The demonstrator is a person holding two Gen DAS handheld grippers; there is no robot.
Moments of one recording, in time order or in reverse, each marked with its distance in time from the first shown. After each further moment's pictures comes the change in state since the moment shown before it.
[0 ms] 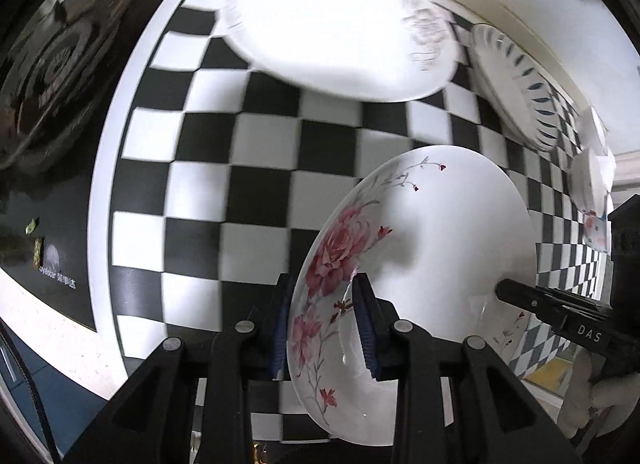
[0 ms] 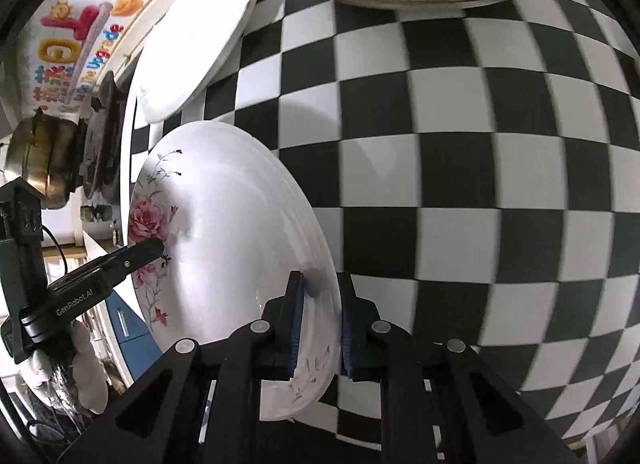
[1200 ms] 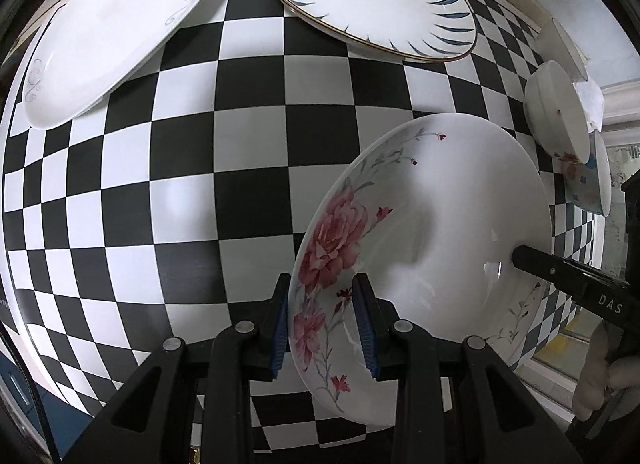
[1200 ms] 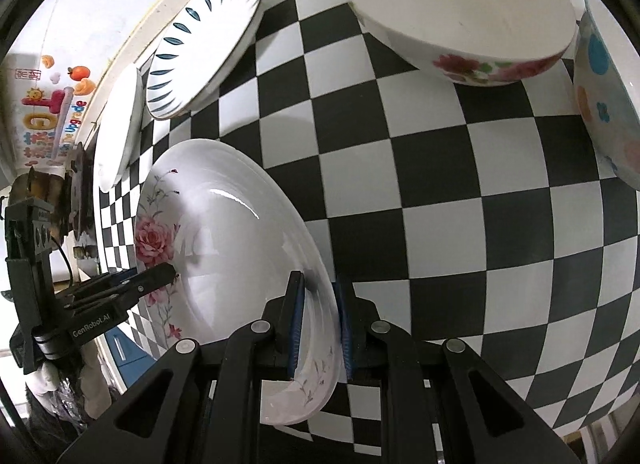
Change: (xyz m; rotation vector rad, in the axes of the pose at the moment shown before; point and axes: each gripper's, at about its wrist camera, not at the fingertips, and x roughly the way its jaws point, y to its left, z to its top) left arm 0.065 -0.159 0.003 0.139 0.110 0.011; right arm -0.077 -0.161 -0.004 0.115 -0.060 -0.023
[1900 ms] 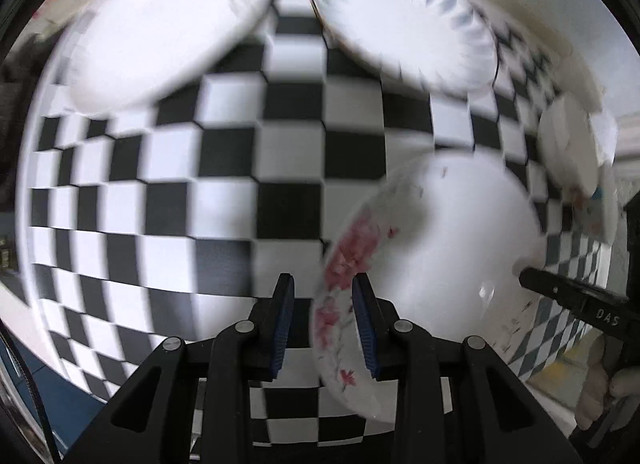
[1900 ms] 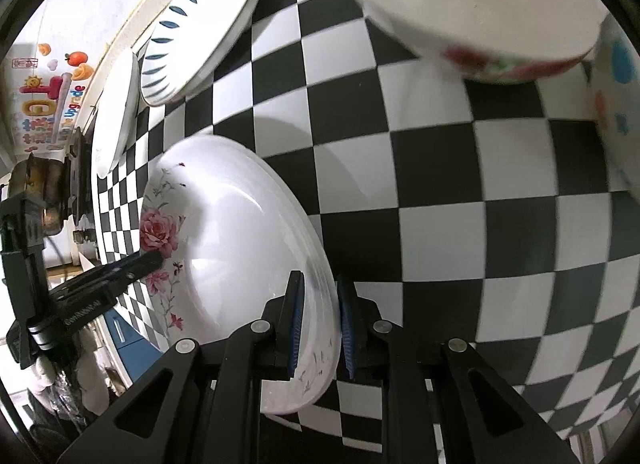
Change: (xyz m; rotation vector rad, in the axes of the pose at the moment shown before) left arm -0.034 0.009 -0.002 -0.098 -0.093 0.054; right arm 0.002 0.012 0.011 -0.036 0.051 -0.012
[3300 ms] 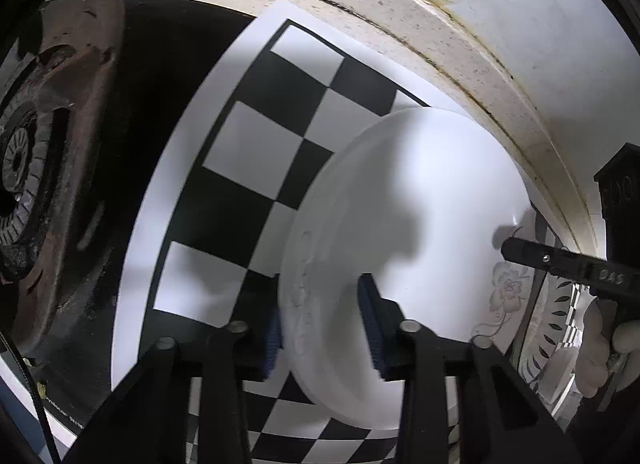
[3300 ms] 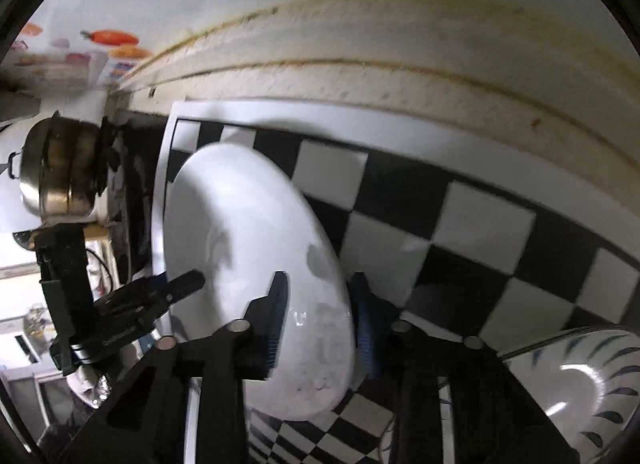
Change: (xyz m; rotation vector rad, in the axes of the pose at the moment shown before) left arm 0.013 0.254 0.159 -0.362 -0.070 -0.125; right arm 0.142 0.287 0.275 -0.387 0.208 0.080
